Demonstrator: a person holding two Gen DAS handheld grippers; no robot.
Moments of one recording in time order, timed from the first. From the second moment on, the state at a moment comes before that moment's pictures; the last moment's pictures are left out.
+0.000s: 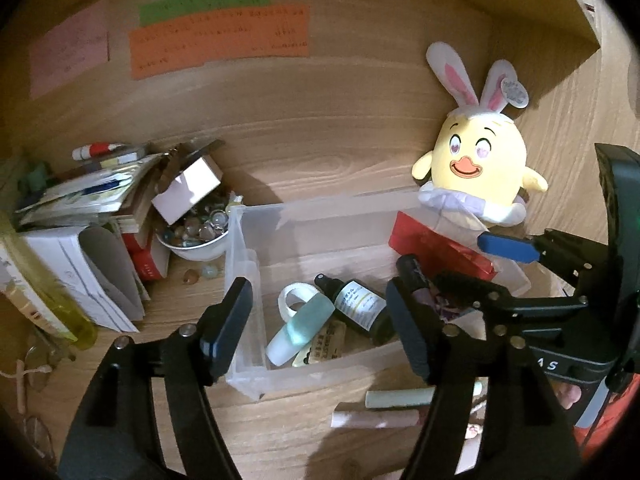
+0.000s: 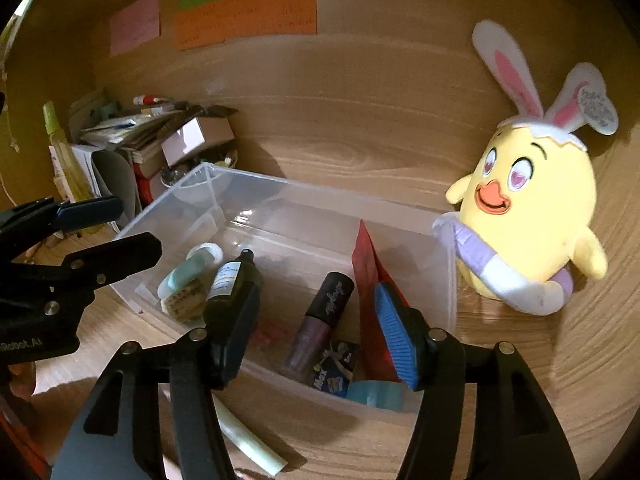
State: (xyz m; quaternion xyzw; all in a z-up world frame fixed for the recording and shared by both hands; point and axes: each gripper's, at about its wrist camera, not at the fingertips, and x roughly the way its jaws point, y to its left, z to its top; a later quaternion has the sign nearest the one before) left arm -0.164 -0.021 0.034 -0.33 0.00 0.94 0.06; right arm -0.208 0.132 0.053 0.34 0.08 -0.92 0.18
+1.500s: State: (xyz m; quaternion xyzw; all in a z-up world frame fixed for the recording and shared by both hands) left arm -0.097 -0.017 -0.058 -0.46 0.02 0.88 0.09; right arm -0.153 0.128 -0.016 0.41 0.13 -0.87 0.22
